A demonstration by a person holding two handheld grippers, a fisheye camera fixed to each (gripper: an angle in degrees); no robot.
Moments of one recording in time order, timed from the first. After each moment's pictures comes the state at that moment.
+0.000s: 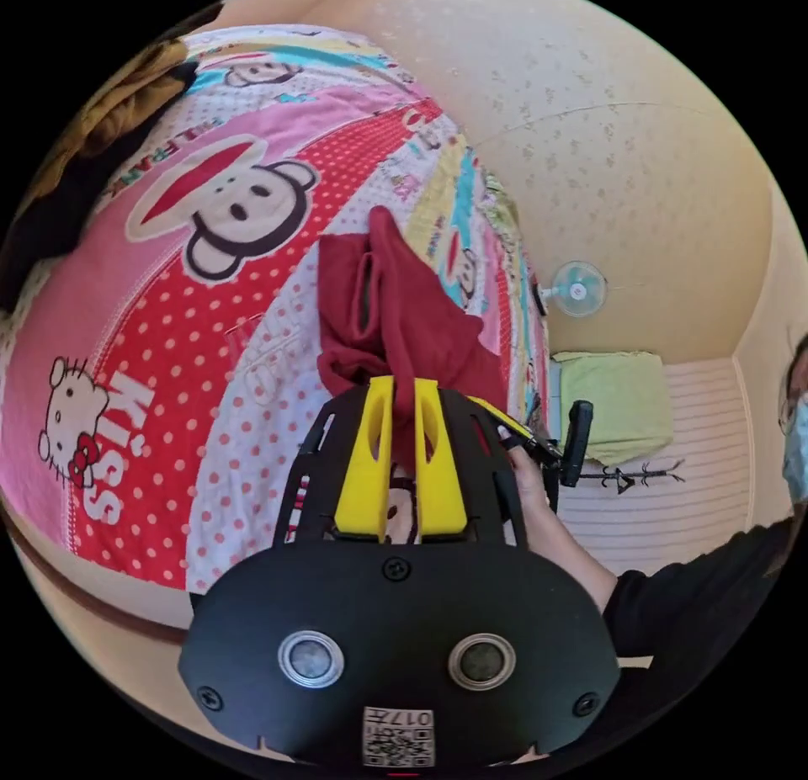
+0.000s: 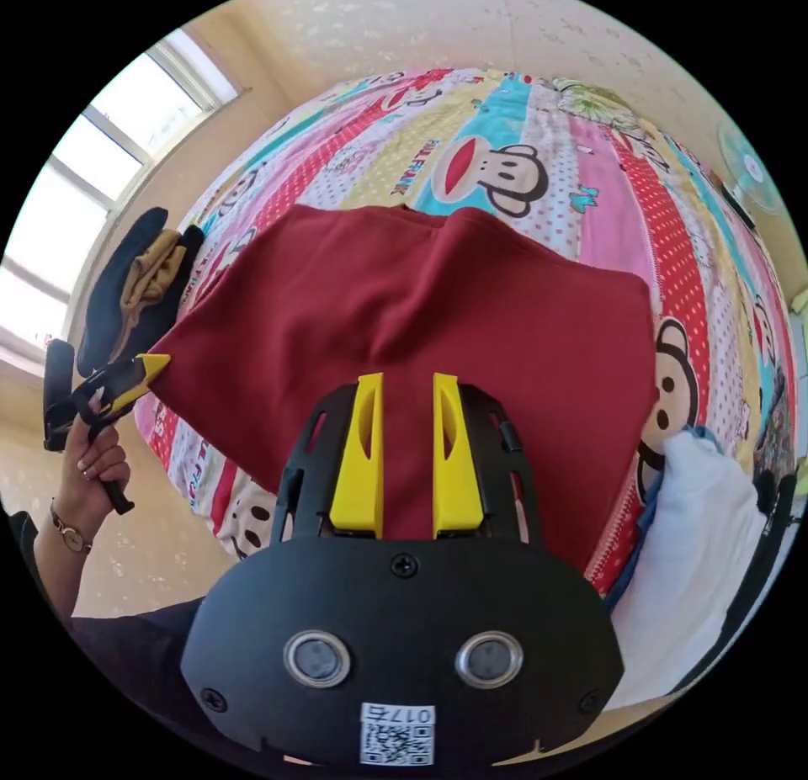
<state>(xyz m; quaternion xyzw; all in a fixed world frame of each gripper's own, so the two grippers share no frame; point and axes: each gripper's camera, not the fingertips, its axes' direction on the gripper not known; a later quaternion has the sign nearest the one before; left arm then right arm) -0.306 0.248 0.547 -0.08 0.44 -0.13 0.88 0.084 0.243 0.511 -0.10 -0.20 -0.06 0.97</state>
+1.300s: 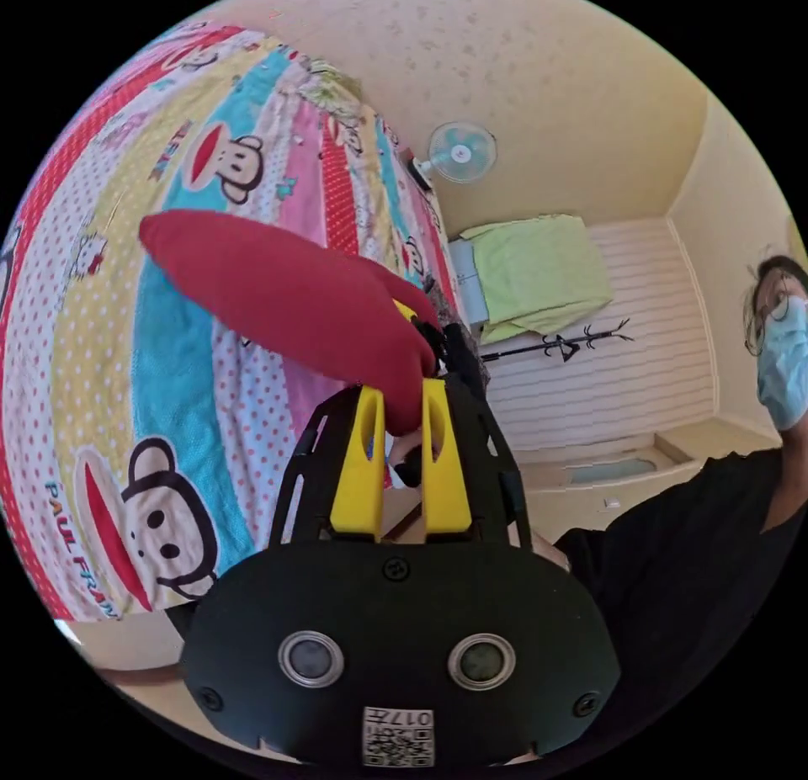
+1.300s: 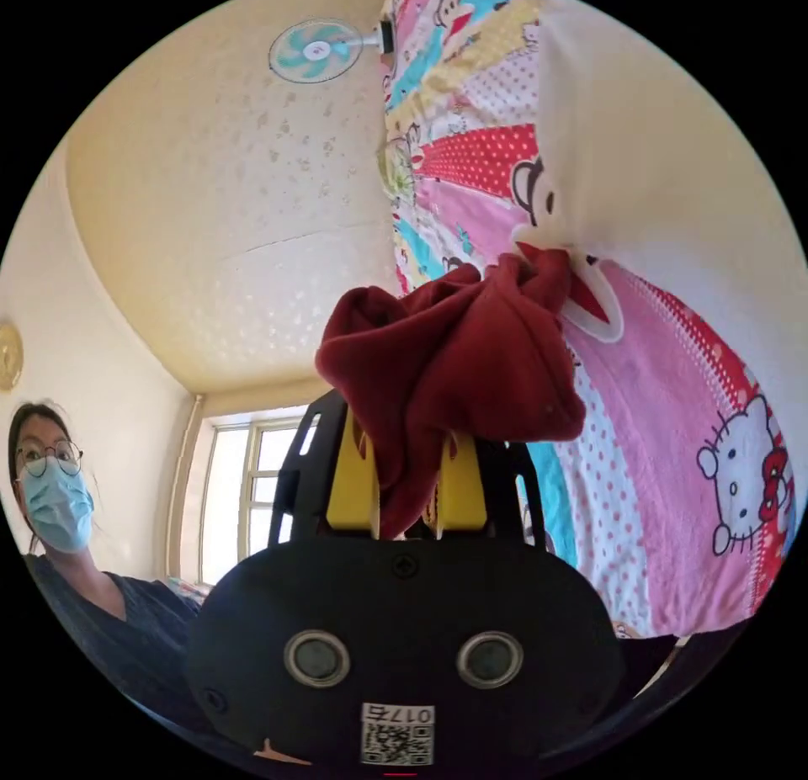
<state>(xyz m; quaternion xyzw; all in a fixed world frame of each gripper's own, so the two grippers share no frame) -0.088 0.166 0.424 -0.15 0.55 0.08 0.82 0.380 0.373 0.487 0.06 -0.58 0.41 0.70</state>
